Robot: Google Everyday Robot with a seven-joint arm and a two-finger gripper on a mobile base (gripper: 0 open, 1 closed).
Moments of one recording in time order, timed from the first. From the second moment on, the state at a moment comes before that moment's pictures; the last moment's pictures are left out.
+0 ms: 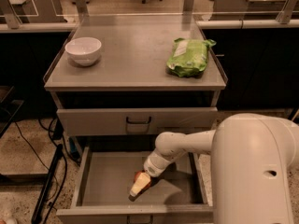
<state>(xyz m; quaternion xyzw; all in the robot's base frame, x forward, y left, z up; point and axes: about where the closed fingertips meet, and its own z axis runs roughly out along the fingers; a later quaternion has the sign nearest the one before) 0.541 0.015 0.390 -0.47 0.85 0.22 0.09</state>
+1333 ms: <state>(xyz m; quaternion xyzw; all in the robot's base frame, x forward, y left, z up) 0.545 0.017 0.369 -0.47 0.85 0.22 0.08</state>
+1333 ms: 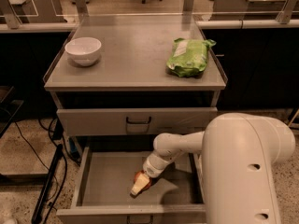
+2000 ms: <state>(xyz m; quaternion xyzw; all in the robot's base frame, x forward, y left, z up) 0.545 0.017 0.369 -0.47 0.85 0.22 0.08</state>
